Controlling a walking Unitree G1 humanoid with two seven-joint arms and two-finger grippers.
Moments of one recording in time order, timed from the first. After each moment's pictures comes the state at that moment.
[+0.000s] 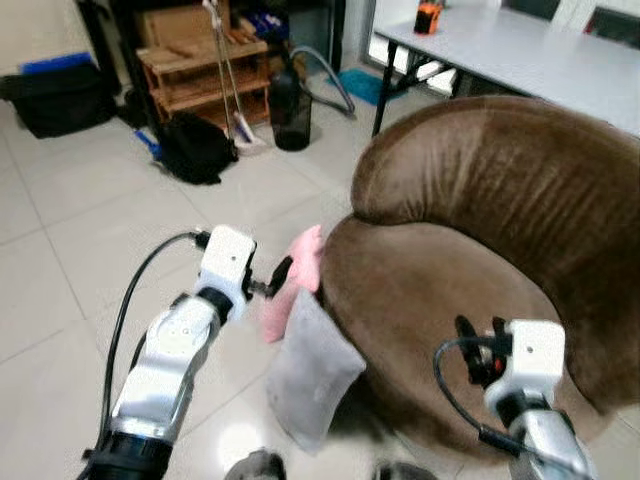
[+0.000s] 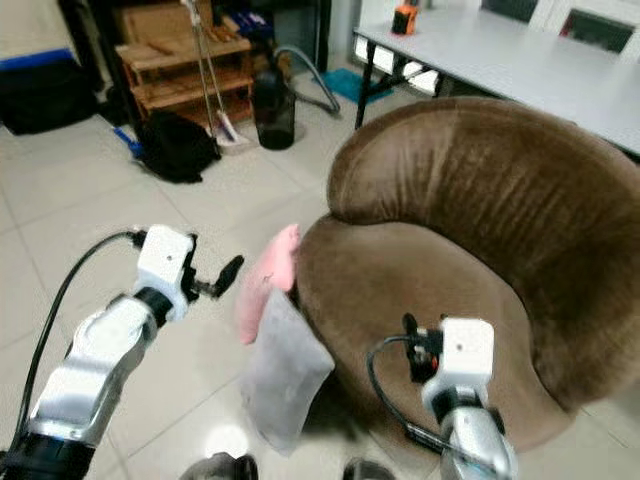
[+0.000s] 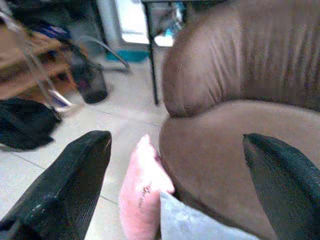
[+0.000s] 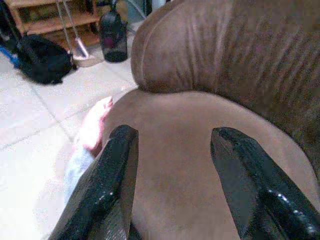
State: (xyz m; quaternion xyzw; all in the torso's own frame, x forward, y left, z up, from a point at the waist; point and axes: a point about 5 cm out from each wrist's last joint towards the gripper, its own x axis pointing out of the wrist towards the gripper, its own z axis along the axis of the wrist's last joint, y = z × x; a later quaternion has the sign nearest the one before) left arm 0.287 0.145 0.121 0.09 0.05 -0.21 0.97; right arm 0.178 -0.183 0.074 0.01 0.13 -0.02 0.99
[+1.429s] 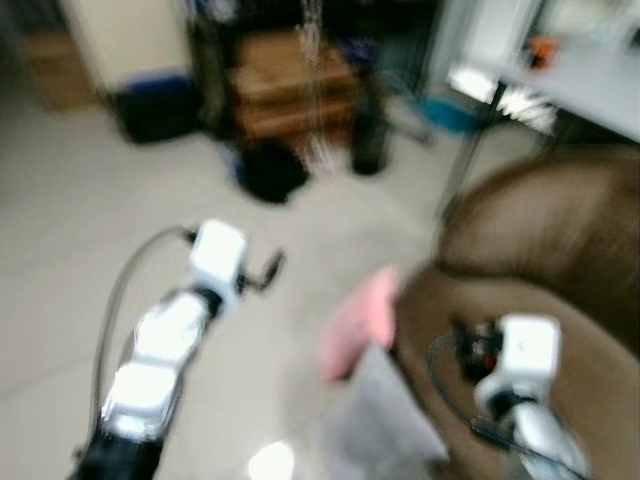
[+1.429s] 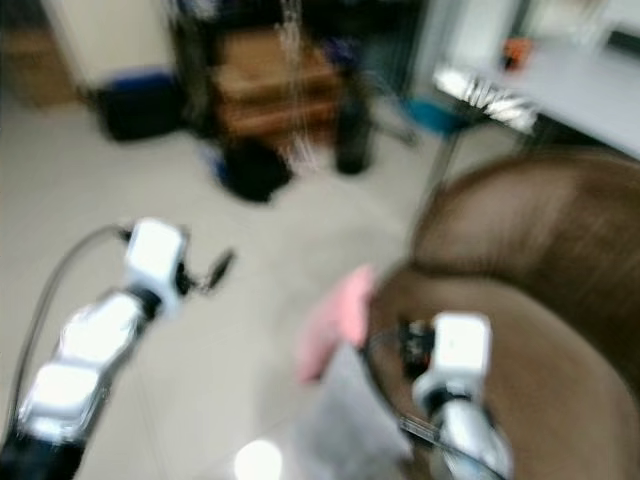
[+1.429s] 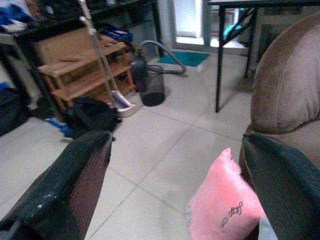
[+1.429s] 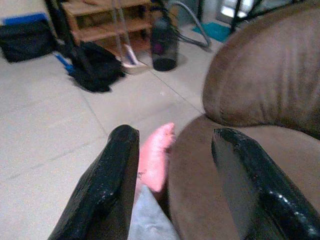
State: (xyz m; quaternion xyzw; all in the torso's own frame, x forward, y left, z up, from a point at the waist) left arm 0.286 0.160 0.120 0.10 0.05 -0.19 0.98; right arm 0.188 -0.174 0.076 0.01 0.13 -0.01 0.99
